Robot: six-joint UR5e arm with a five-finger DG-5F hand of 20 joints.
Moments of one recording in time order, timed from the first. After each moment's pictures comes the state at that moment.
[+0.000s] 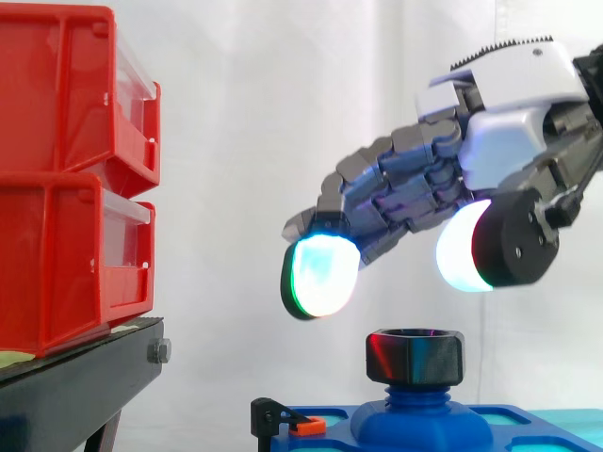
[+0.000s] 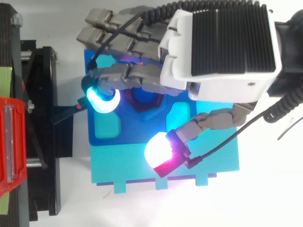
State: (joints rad) arm 0.09 -2.19 -1.09 -3.15 -1.49 -1.13
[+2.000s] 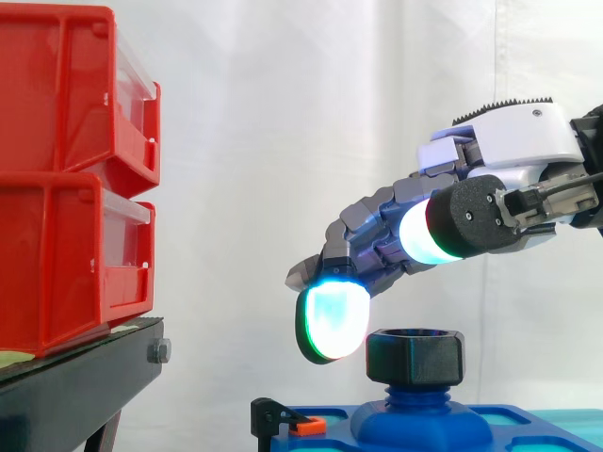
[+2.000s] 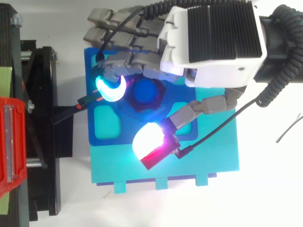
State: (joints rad) arm 0.05 -2.20 -1.18 -3.00 -1.55 -1.12
